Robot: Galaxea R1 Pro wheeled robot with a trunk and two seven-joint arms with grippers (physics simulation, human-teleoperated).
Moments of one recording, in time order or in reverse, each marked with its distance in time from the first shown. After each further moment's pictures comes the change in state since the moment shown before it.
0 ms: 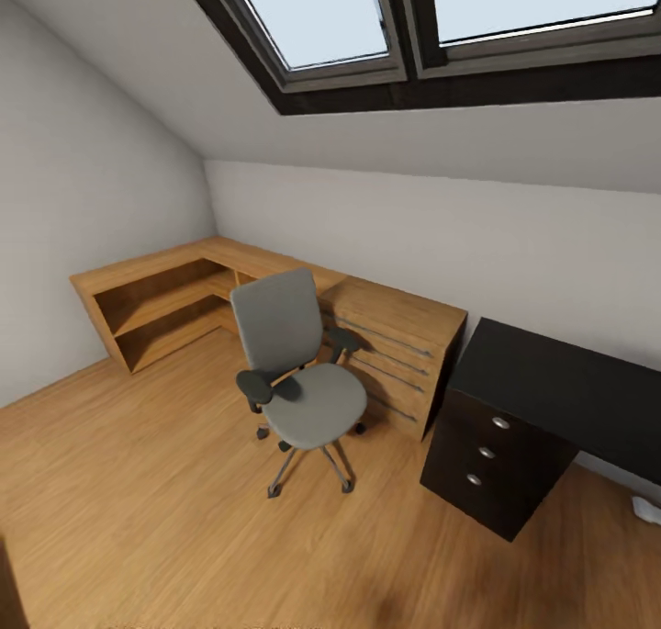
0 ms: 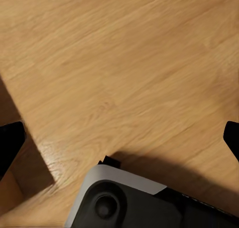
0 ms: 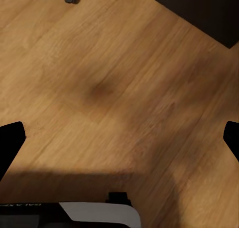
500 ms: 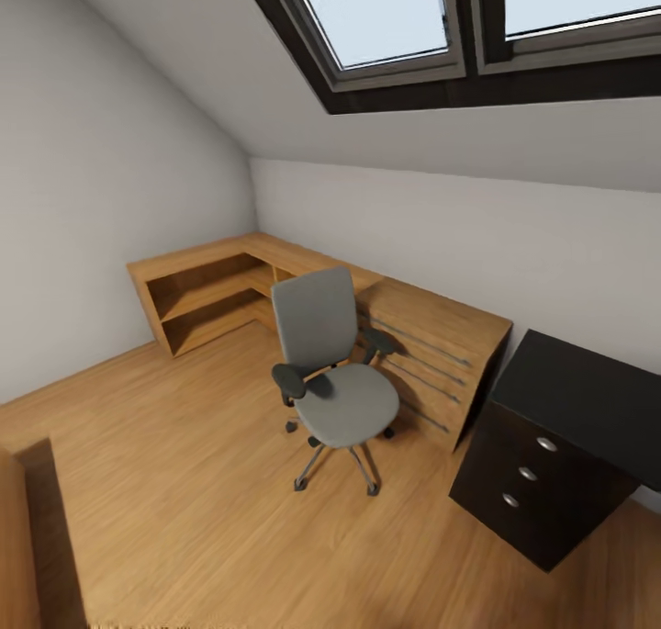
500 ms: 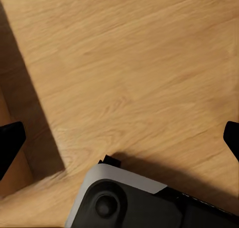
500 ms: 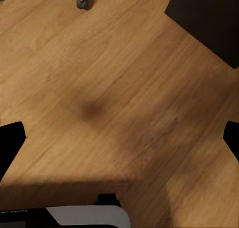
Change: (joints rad) left arm 0.000 0.000 0.000 0.000 0.000 0.000 0.000; right arm 0.000 0.003 0.000 0.000 -0.001 -0.007 -0.067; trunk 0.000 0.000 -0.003
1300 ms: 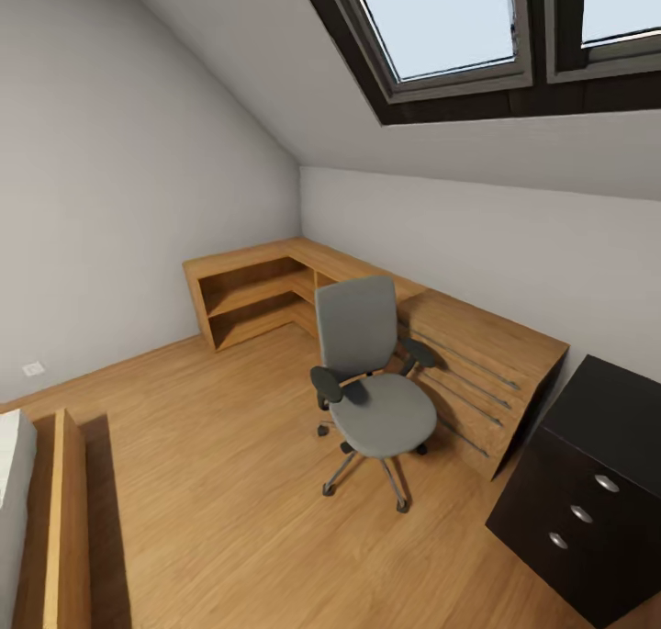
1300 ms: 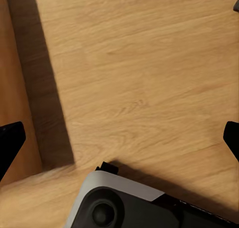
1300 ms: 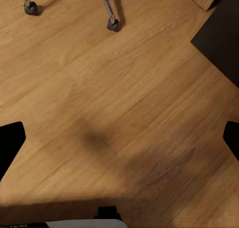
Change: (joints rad) left arm 0.000 0.000 0.000 0.000 0.000 0.000 0.000; right arm 0.000 0.000 -0.001 0.000 -0.001 -0.022 -0.002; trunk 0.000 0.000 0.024
